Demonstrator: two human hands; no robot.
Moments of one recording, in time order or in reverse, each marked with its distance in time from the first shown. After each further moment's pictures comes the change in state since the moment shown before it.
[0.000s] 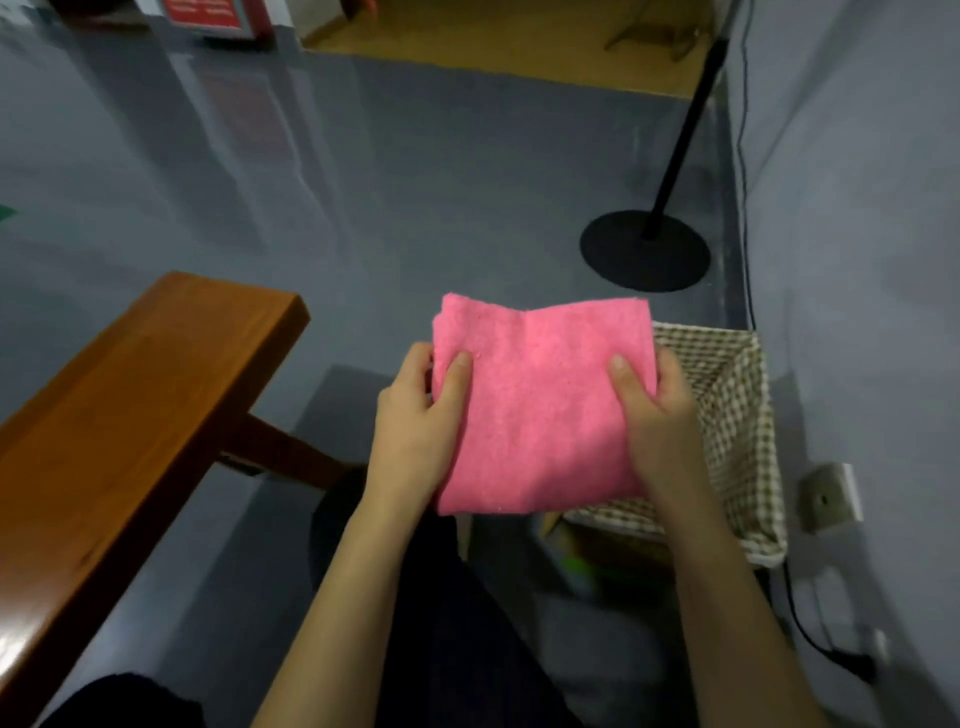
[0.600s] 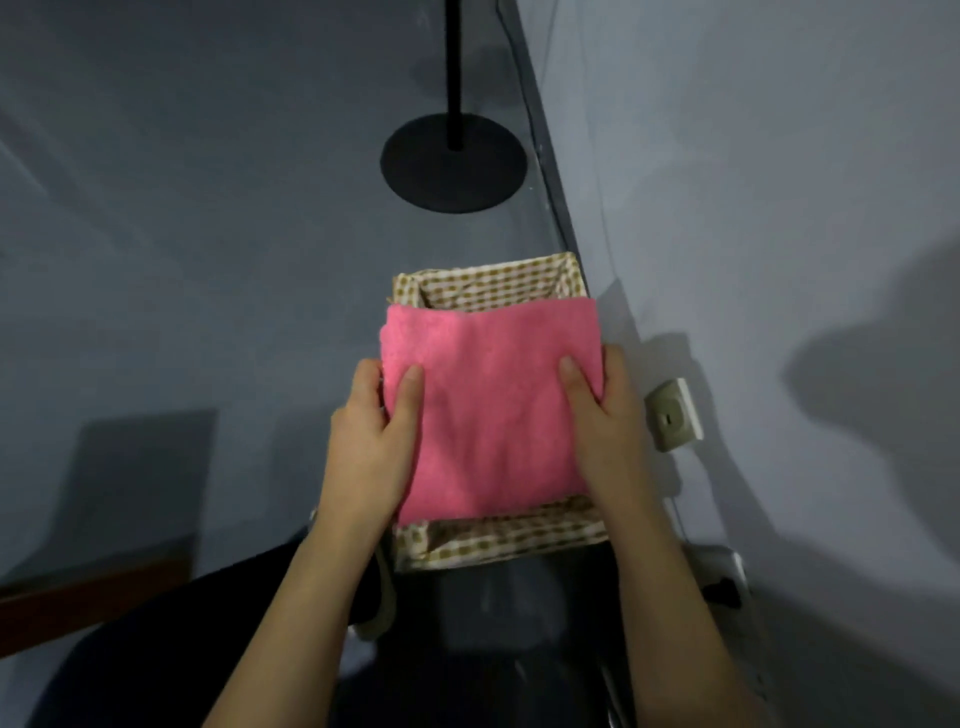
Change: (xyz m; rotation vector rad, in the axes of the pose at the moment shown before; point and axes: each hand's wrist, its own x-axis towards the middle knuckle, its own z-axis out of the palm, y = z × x) left_hand 0.040 -0.027 0.229 0.042 -0.352 -0.046; right_hand 0.078 0.133 -0.124 -0.151 0.302 0.304
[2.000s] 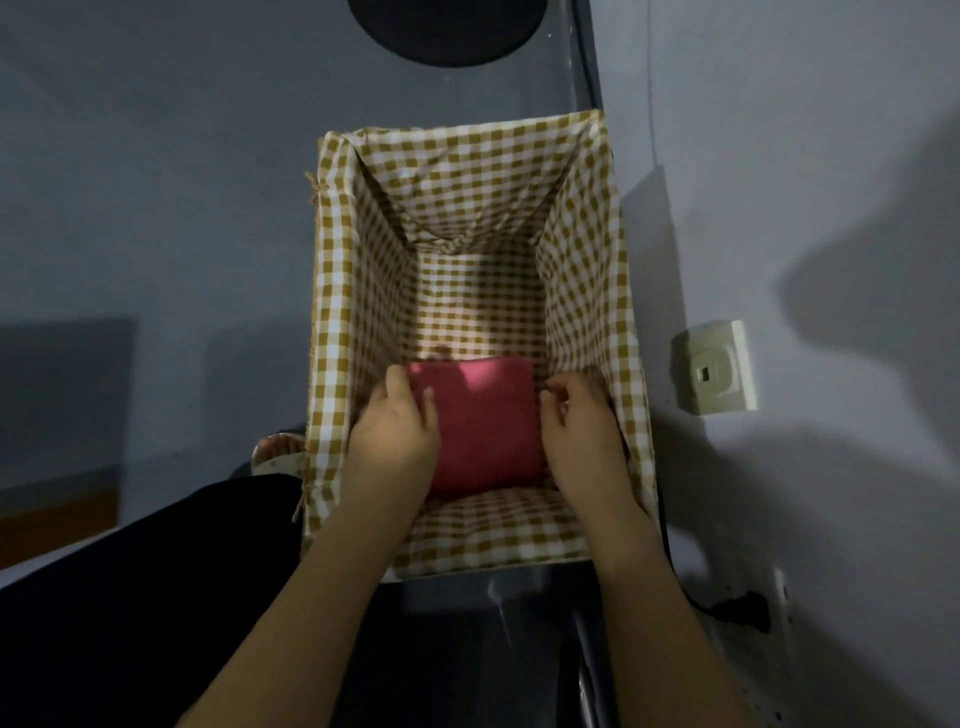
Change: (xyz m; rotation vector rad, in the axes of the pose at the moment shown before) left_hand 0.015 -0.119 0.127 0.535 -0.254 -0.248; right_hand 0.049 0.164 0.021 -0.525 -0.210 0.178
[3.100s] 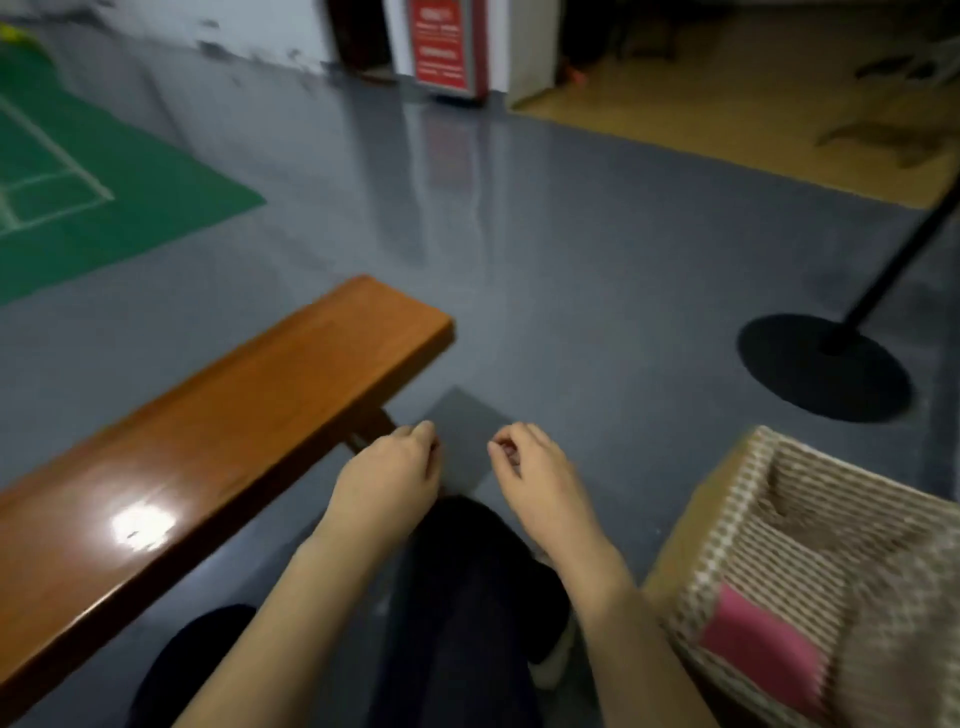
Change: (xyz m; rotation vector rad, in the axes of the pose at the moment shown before) left_hand -0.250 -0.179 -0.325 0.269 0.524 -0.177; right_hand -0.272 -0.307 0.092 -0.095 -0.399 -1.111
